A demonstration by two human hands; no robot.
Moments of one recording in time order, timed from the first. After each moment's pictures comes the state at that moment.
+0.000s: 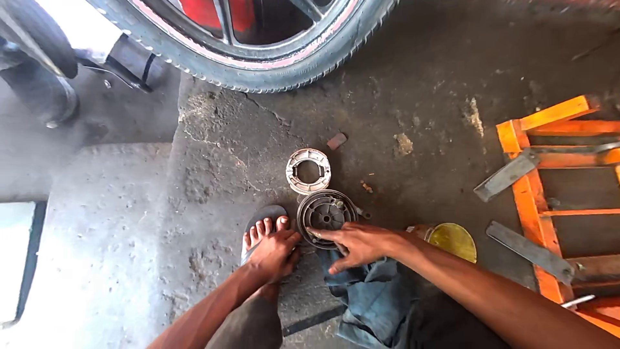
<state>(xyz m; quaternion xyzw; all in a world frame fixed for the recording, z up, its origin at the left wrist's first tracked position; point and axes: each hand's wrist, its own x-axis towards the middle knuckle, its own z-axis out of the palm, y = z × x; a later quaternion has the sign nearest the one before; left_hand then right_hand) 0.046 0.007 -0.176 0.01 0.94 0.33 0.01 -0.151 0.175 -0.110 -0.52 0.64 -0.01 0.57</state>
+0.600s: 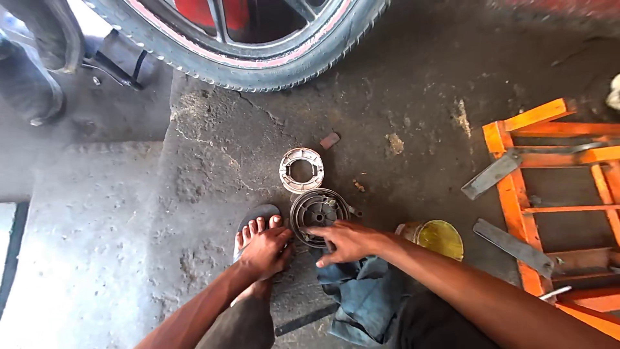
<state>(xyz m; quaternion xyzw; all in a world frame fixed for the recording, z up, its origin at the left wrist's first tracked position) 0.045 0.006 -0.187 0.00 0.95 0.31 -0.04 -0.144 0.177 -0.118 -0.50 0.66 -0.01 0.55</state>
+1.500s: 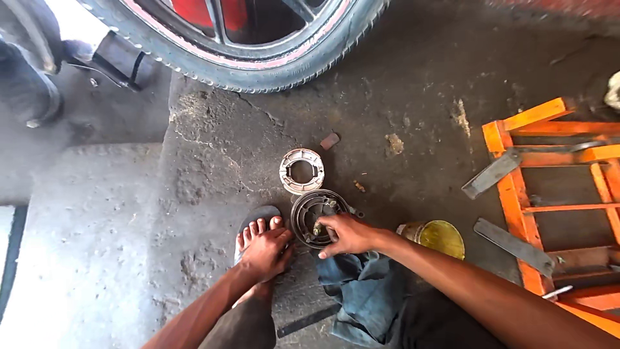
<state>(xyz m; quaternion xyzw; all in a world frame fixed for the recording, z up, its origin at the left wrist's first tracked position) 0.047 0.004 -0.187 -0.01 0.94 0.33 -0.03 -0.150 0.177 -0.123 -0.44 0.71 -0.10 0.54</state>
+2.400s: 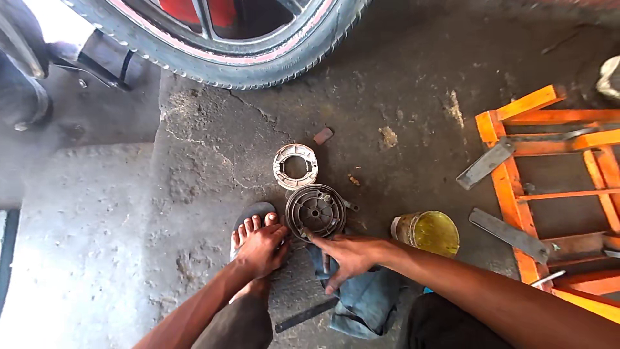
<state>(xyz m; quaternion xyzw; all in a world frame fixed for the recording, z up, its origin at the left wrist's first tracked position) 0.046 0.007 -0.188 0.01 0.95 0.31 -0.04 -0.124 0.196 -0.109 -0.43 0.60 -0.06 0.67</state>
